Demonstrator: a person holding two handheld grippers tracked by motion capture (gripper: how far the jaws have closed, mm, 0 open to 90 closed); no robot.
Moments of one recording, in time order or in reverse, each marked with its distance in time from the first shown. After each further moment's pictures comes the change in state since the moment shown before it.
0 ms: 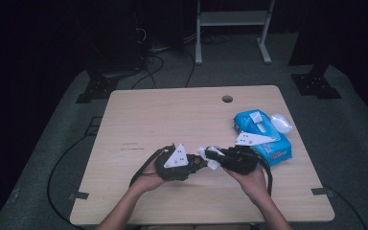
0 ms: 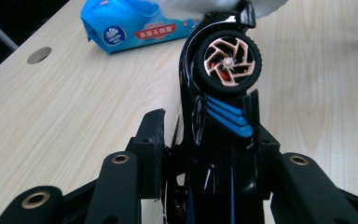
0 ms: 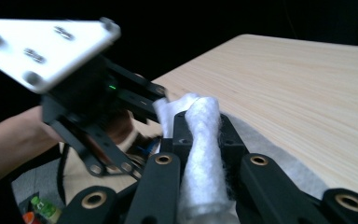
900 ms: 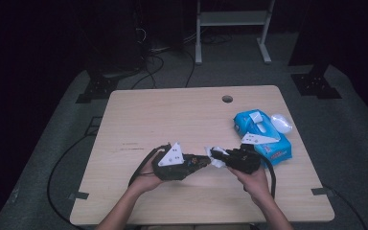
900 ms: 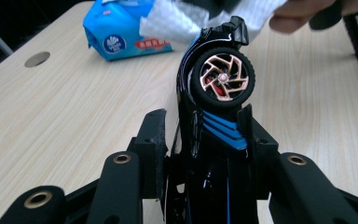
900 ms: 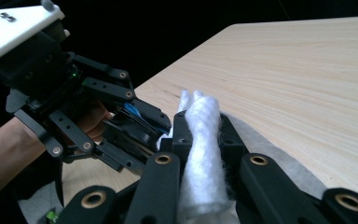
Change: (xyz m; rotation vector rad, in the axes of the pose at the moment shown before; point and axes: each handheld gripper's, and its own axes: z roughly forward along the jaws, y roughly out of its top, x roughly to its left) left arm 0.005 -0.004 -0.009 -0.058 -0.016 -0.049; right arm -0.029 -0.021 -0.002 -0.017 0.003 0.135
